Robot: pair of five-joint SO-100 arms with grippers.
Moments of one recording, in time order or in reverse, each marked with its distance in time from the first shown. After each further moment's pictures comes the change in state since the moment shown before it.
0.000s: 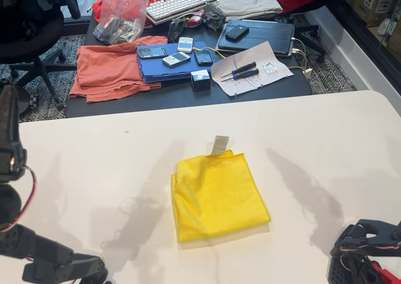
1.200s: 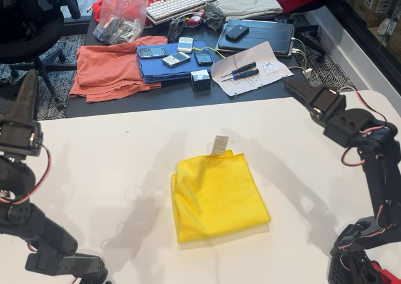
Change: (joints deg) arm 0 0.2 -8.8 24.9 -0.9 0.0; arm 1 0.3 -4.3 0.1 0.0 -0.1
